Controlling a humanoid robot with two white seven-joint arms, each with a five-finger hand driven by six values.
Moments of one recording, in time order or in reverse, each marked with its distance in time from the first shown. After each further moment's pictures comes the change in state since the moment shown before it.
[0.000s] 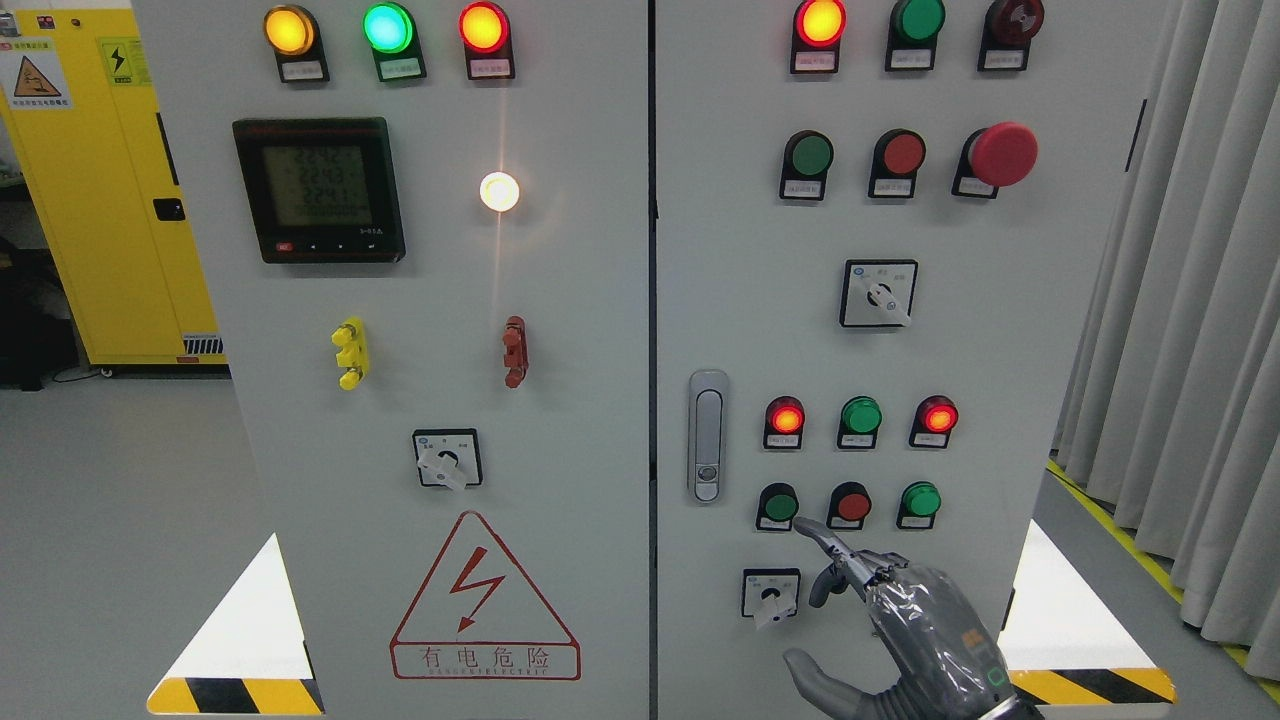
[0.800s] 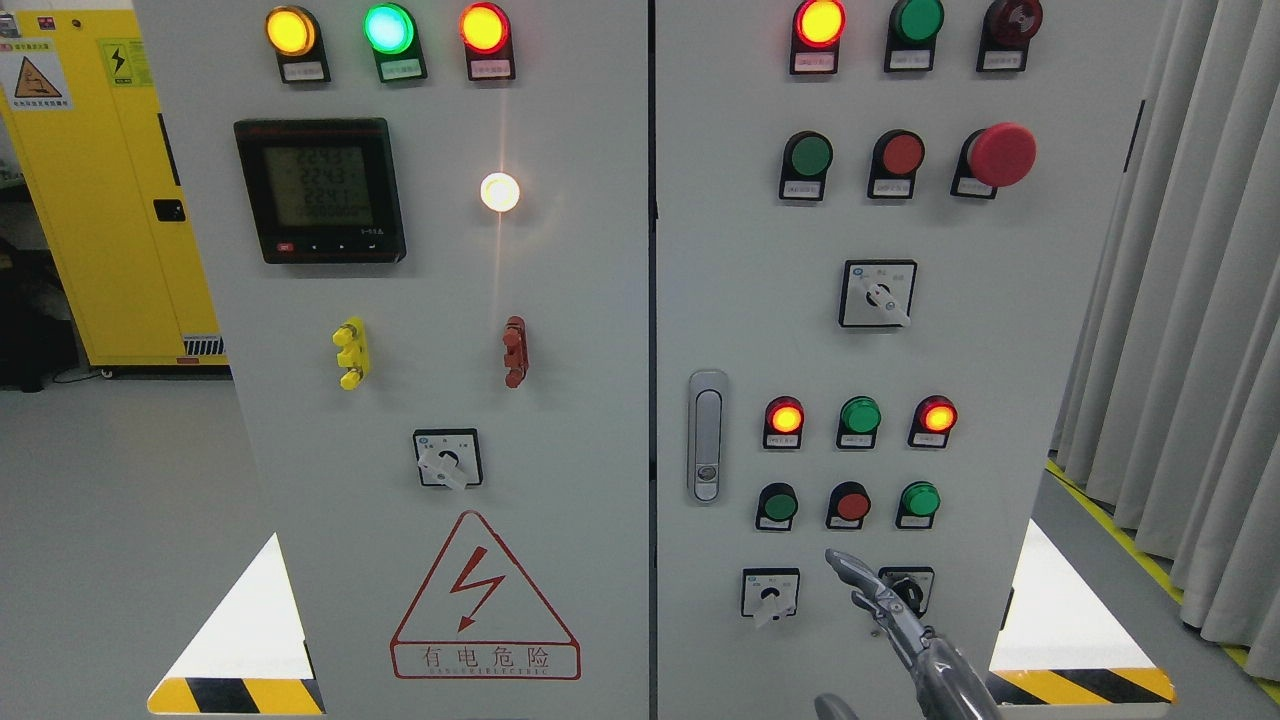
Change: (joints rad) left arm 0.000 0.000 0.000 0.000 0.000 0.000 0.000; right arm 0.154 0.007 0.037 -0.106 -0.571 0.185 0.087
